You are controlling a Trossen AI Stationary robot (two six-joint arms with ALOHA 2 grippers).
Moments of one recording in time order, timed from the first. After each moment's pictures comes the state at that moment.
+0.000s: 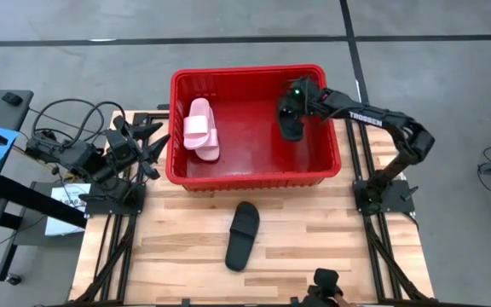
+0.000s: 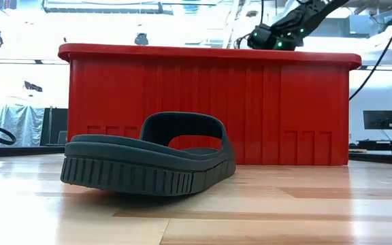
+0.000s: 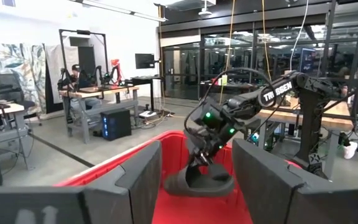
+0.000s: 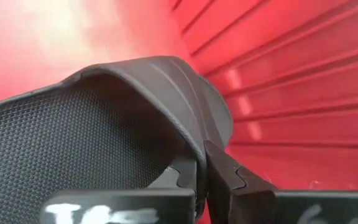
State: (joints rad) left arm -0.44 0.65 0.87 0.07 -1.05 0.20; right arm -0.69 1.60 1.22 -0.53 0.26 -0.55
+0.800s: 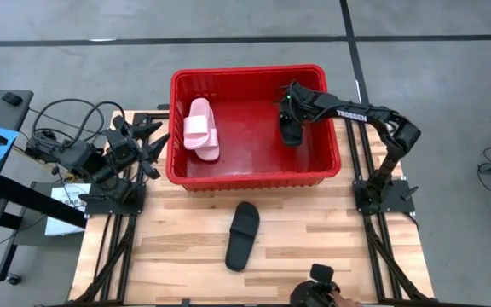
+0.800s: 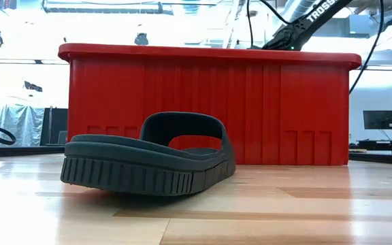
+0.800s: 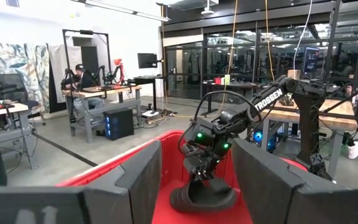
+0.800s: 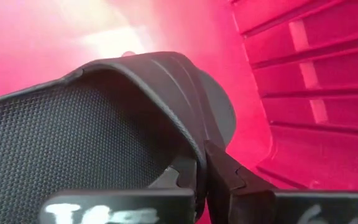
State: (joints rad) left arm -0.44 0.65 0.87 0.07 -1.06 0.21; right arm -0.72 1.74 1.22 -0.55 0.26 -0.53
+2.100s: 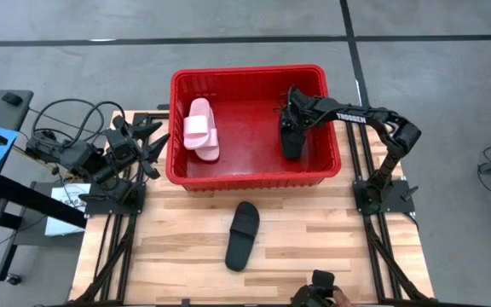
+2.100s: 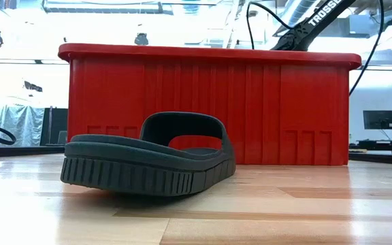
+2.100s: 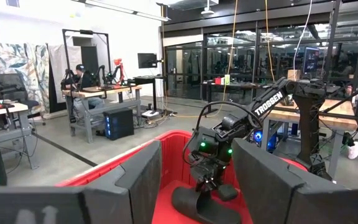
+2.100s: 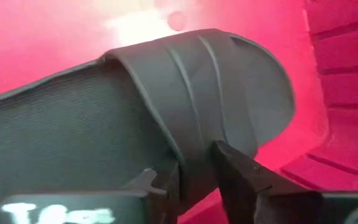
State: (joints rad) left arm -0.44 0.65 0.87 0.07 -1.06 0.21; right arm -0.72 1.74 1.15 -0.58 0.19 -0.52
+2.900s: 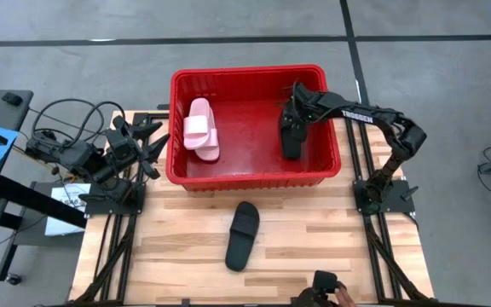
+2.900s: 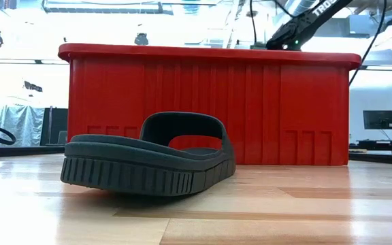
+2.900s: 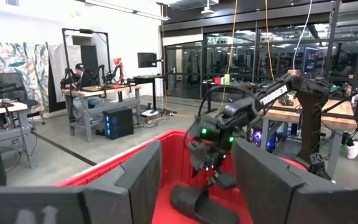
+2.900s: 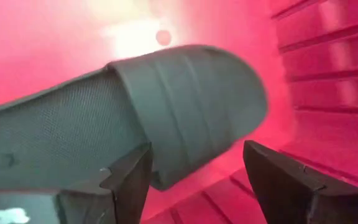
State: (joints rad) left arm -0.44 0.65 0.87 0.07 -1.06 0.20; right arm -0.71 1.68 1.21 -0.67 0.19 -0.53
